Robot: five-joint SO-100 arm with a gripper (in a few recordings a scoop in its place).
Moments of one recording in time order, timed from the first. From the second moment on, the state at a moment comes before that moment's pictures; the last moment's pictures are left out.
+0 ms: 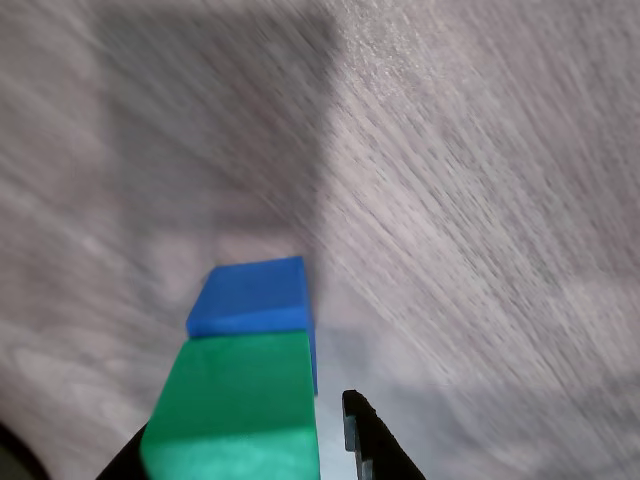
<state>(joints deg) 15.6 37.7 21.6 102.0 -18.3</state>
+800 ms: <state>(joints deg) 11.6 76.6 52.7 102.0 -18.2</state>
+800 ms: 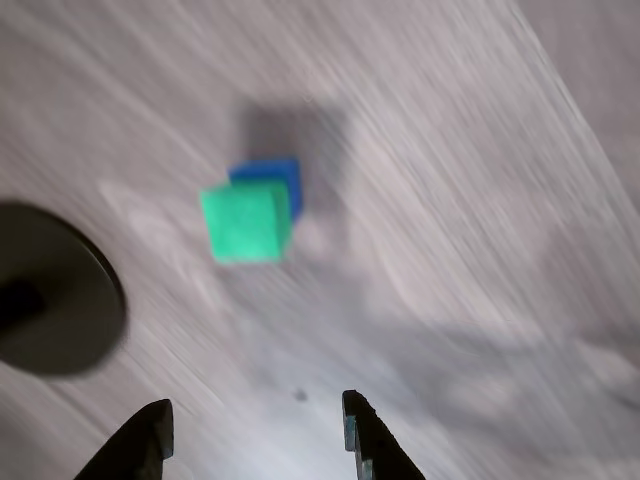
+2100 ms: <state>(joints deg) 3.6 168.8 145.0 75.2 -14.6</state>
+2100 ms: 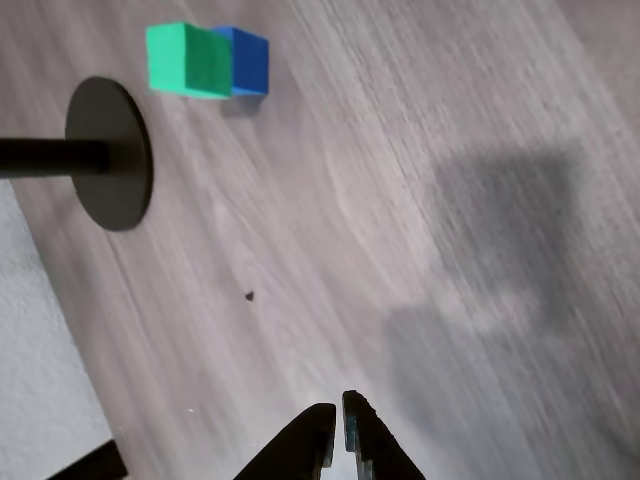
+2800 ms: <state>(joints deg) 2.2 189.7 176.0 70.7 -9.9</state>
